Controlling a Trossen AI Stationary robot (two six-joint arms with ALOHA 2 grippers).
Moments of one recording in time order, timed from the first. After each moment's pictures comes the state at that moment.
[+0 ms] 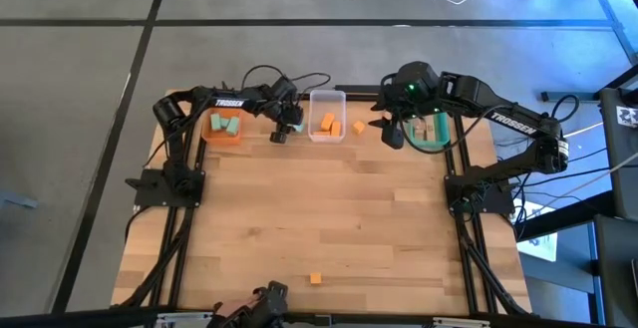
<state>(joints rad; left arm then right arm) 0.70 1.90 1.10 -0.22 0.18 0.92 -0.36 1.33 1.48 -0.94 -0.07 -0.17</state>
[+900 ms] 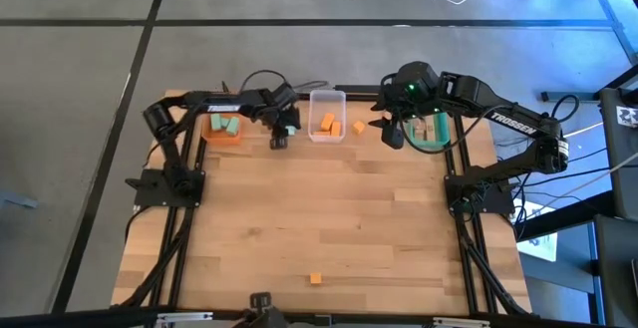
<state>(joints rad) 0.62 1.81 1.09 -0.42 0.02 0.53 -0.36 1.33 1.48 -0.94 -0.07 -0.17</state>
